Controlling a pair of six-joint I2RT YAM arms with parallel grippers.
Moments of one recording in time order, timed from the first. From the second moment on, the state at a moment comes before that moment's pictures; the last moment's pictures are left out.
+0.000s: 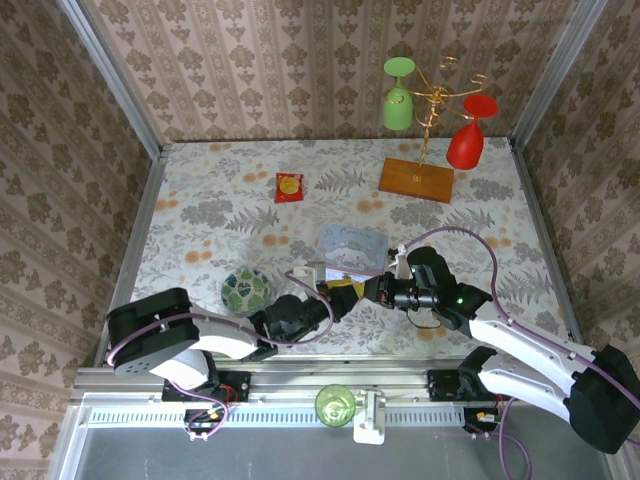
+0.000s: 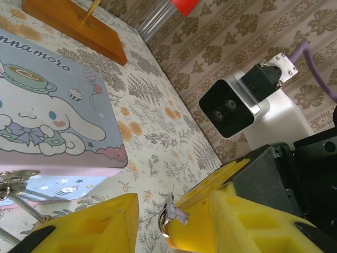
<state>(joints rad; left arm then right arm) -1.24 1.47 0.33 1.08 -0.24 -0.84 0.64 0.96 0.48 -0.11 -0.43 0.98</state>
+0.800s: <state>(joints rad) -1.21 1.46 0.40 0.97 -0.21 -0.82 0.63 0.94 0.47 -0.09 -0.46 0.99</state>
